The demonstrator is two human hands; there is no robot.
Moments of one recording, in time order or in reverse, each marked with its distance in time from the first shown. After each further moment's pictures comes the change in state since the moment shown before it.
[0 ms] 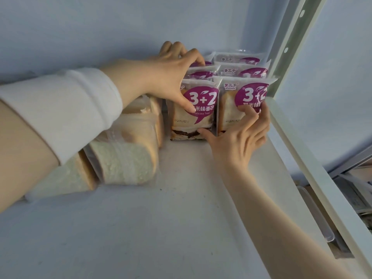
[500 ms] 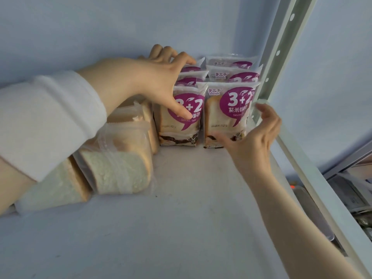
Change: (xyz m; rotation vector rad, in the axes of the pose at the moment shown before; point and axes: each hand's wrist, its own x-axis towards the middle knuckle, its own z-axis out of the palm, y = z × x) left_hand -0.004 0.008 -0.014 0.089 -0.105 -0.081; right_hand 0.019 0.026 -0.033 0.206 -0.144 -0.012
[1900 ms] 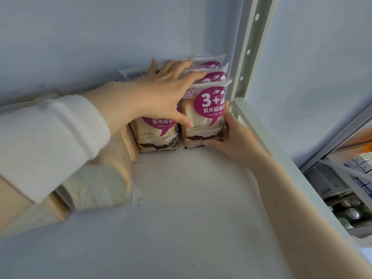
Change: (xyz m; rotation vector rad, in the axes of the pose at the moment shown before) left_hand 0.023 0.040 0.017 0.015 0.046 0.253; right_hand 0.036 0.030 -0.022 0.007 -0.567 0.031
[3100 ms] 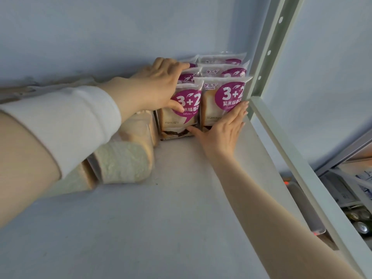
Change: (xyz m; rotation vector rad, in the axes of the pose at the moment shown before) left_hand -0.043 -0.026 0.006 0.054 0.060 -0.200; right_hand 0.001 -0.046 0.077 -0.145 0.434 0.189
